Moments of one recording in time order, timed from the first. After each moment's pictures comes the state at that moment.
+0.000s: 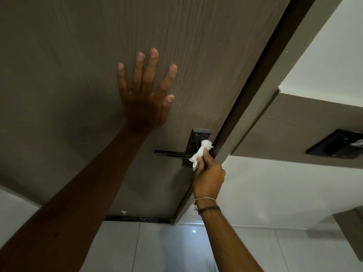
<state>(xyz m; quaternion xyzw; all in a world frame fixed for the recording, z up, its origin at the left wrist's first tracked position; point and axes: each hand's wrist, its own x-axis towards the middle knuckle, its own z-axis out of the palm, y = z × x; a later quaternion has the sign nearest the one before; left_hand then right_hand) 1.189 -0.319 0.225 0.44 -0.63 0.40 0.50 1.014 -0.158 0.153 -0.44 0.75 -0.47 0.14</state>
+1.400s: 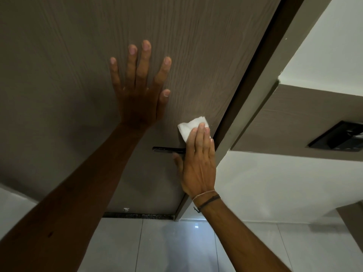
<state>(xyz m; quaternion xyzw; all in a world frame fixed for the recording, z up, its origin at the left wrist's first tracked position) 1.192 -0.318 0.227 0.45 -0.62 0.42 0.49 1.022 -0.178 0.149 -0.68 0.68 -0.25 -0.12</state>
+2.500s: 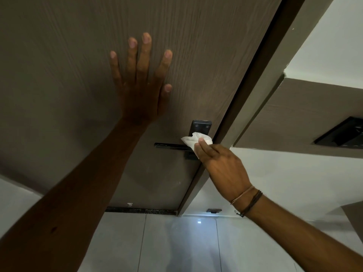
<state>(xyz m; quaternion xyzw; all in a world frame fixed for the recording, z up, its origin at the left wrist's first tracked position) 1.189 -0.313 0.232 0.46 -0.62 0.42 0.48 0.956 -0.148 0.196 -0.83 0.51 -0.08 -0.20</state>
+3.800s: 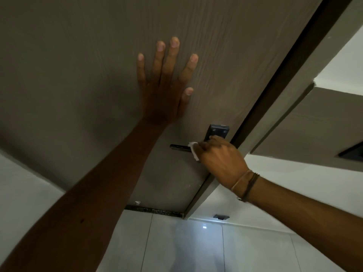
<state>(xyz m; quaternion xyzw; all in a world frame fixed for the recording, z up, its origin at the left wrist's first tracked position) 1.189 -0.314 0.230 0.46 -0.64 0.39 0.48 1.000 -0.184 0.218 -0.87 0.46 -0.02 -0.17</state>
